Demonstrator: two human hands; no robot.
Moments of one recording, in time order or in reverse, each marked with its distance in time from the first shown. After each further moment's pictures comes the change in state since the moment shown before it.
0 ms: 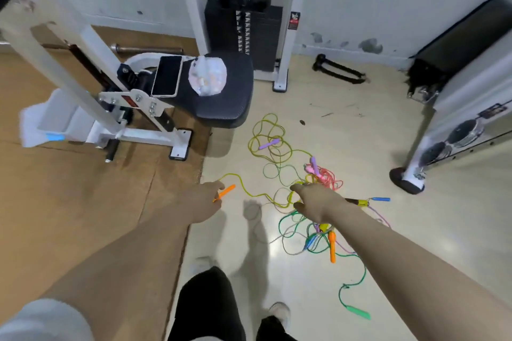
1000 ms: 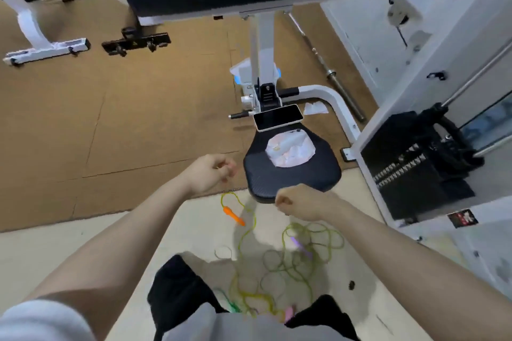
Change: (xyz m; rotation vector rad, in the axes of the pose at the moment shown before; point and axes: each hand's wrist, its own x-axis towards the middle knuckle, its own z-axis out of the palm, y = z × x) left_hand 0.121 0.171 -0.154 -1.048 0.893 -0.865; right_hand 0.263 0.014 -0.316 -0.631 -0.390 -1.117
